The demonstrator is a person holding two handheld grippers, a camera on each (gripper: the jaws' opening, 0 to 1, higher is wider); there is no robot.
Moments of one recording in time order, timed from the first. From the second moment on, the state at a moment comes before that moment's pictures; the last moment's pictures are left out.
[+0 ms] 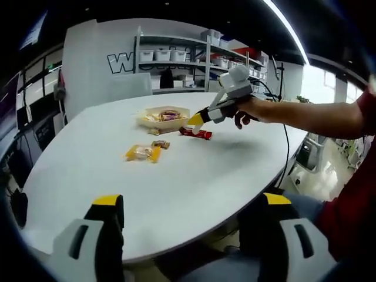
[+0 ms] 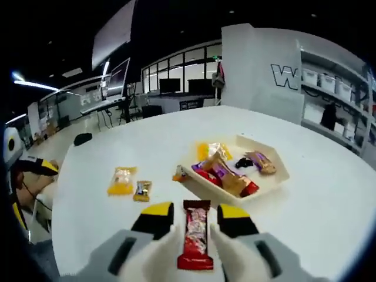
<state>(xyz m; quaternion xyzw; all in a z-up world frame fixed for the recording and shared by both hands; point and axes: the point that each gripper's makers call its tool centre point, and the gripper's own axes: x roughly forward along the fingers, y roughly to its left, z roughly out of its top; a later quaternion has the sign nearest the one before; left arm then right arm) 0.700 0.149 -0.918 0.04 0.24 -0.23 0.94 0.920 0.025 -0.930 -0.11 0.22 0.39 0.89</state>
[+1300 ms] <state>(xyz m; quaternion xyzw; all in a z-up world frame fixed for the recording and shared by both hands) 0.703 0.142 -0.930 0.04 0.25 -0.25 0.93 0.919 0.017 -0.910 -0.01 0.21 0.38 0.90</state>
